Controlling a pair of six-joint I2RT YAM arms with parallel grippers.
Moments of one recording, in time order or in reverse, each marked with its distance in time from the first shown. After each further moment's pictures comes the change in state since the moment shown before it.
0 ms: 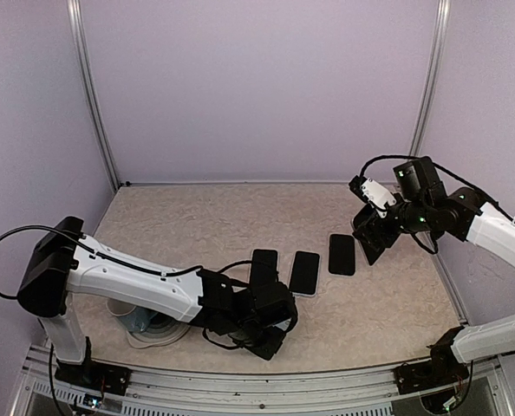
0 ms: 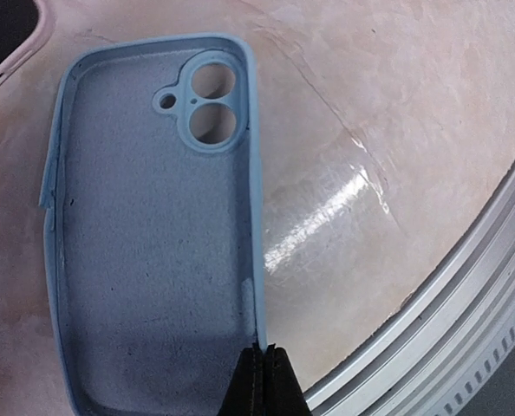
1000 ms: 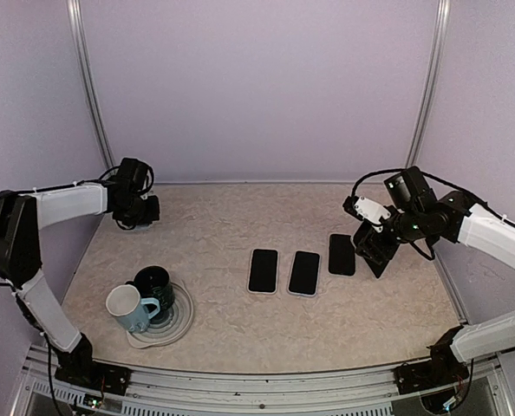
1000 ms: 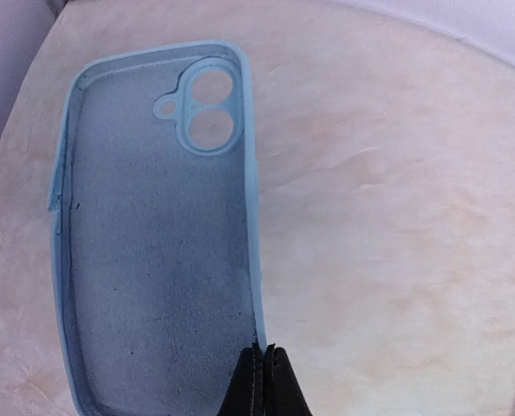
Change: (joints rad) left arm 1.134 -0.165 -0.095 0.166 -0.066 0.369; right arm 0.000 0.043 -0.041 -0.063 0.004 -0.113
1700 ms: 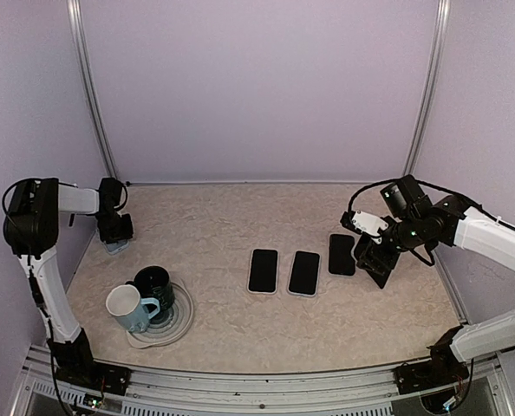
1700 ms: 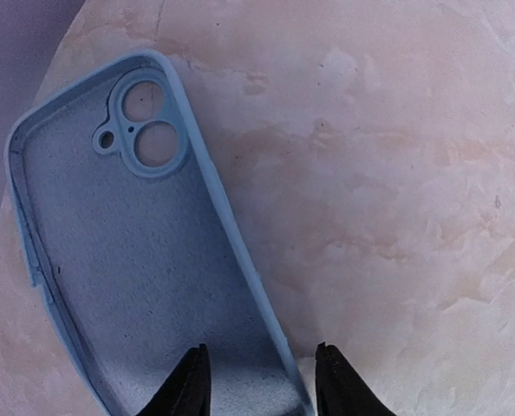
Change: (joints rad) left arm 0.266 0.253 0.067 -0.019 0.008 0.028; right arm 0.000 0.014 -0.035 -0.044 -0.032 -0.065
